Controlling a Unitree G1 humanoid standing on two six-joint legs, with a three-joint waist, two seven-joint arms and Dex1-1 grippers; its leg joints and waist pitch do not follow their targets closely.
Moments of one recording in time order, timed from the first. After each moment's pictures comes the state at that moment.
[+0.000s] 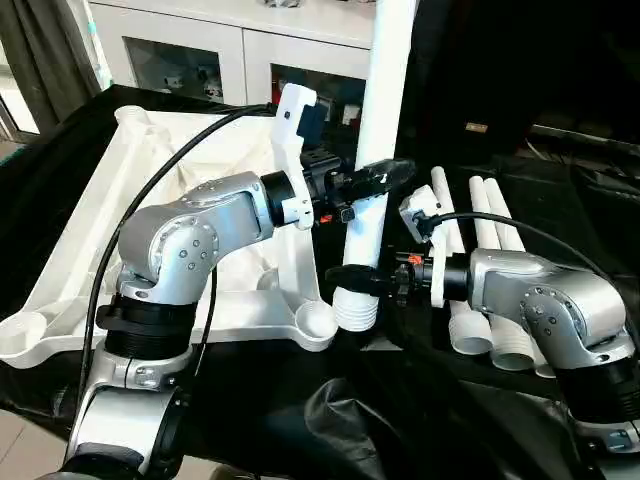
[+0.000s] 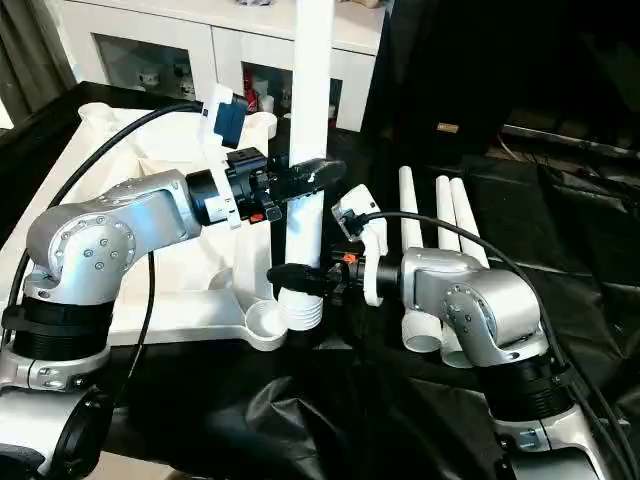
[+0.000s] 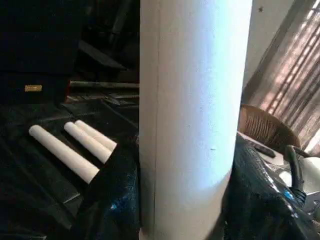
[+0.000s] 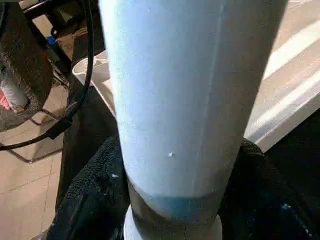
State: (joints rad) left arm -0.76 0.20 -0.02 -0.05 -0.71 0.93 -0.55; right arm -0.50 -0.42 0.15 -0.10 0.61 0.92 0.79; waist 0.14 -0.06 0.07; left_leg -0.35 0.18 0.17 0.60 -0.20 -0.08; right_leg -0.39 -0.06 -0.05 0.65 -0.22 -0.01
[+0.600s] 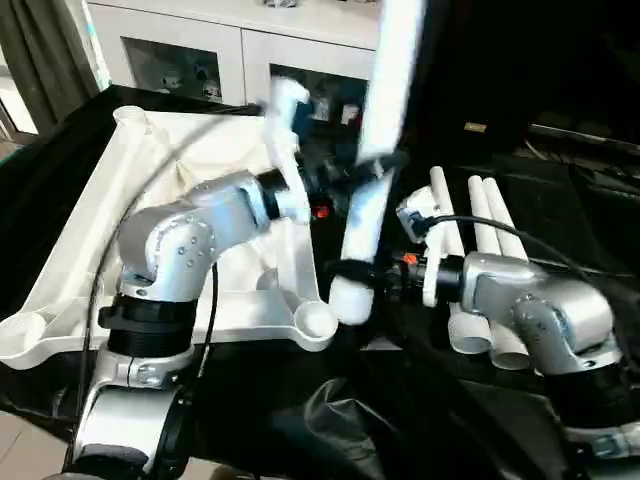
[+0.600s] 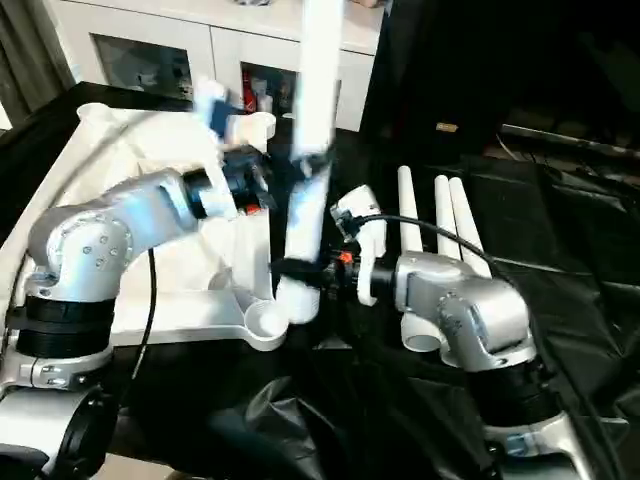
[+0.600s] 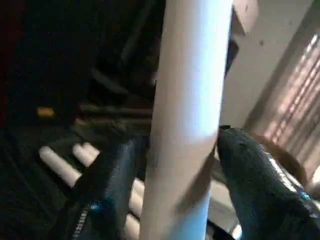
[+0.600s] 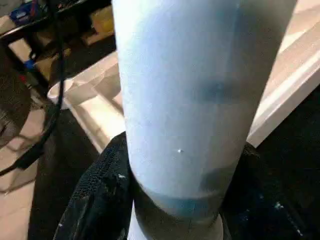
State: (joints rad) left arm -0.75 0.16 0.07 -0.04 -0.72 0.83 -0.54; right arm -0.47 -0.35 0.11 -0.07 0.58 0.83 0.70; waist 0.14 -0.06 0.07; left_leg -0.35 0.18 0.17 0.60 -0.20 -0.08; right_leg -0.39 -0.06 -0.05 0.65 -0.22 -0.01
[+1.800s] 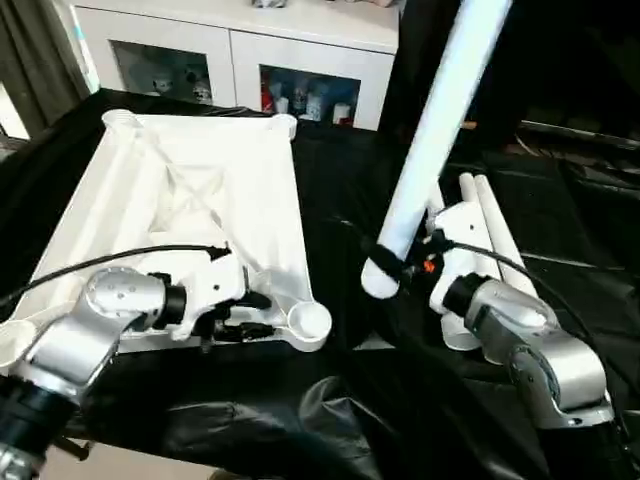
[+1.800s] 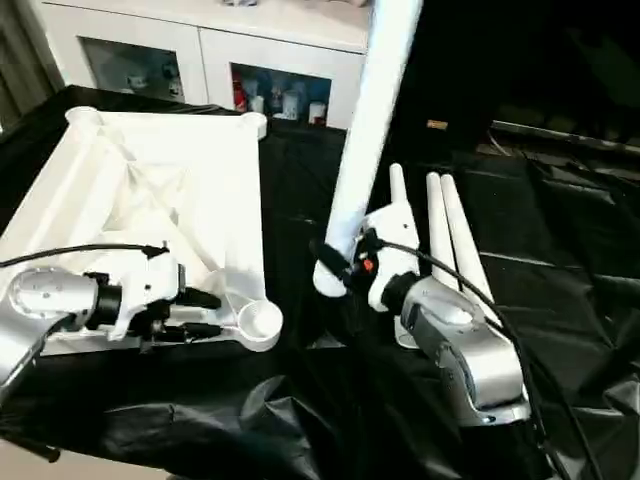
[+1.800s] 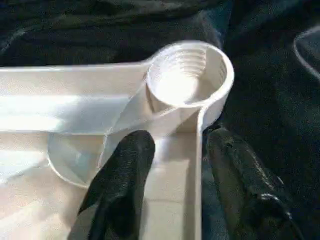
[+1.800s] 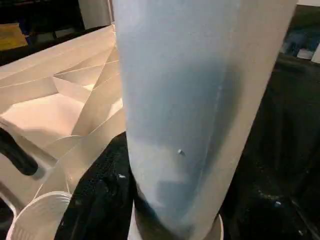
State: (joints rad) left arm -0.36 0.75 -0.33 0.09 -0.16 0.20 -1.13; right arm -0.25 -0.28 0.09 -0.17 0.35 0.54 0.47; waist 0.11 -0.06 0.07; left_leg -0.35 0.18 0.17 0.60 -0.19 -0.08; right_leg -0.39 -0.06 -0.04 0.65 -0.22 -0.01
